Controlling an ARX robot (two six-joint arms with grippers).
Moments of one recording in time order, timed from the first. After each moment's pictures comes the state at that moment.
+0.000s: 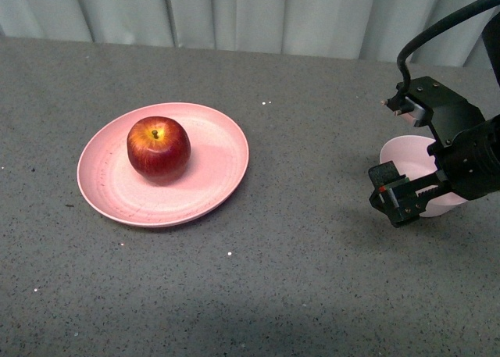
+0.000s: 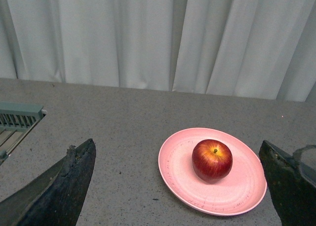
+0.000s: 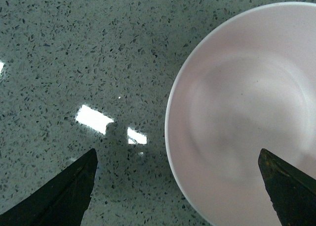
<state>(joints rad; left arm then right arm) 0.00 0.00 0.02 0.00 0.00 0.00 0.18 2.02 0.94 0.00 -0.12 -0.24</state>
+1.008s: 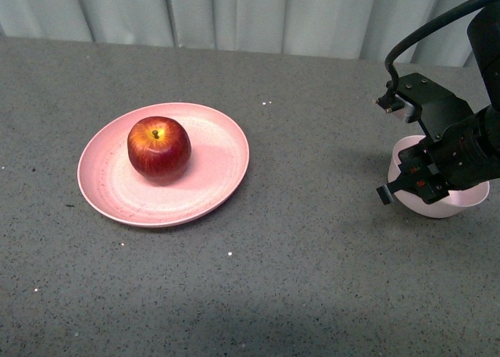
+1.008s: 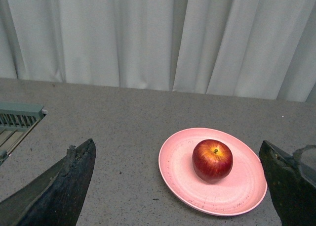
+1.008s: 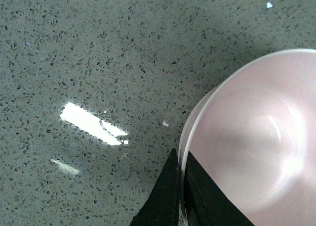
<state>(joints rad) 0.00 0.00 0.02 0.00 0.00 0.00 0.19 2.03 0.98 -0.01 -0.09 -0.29</state>
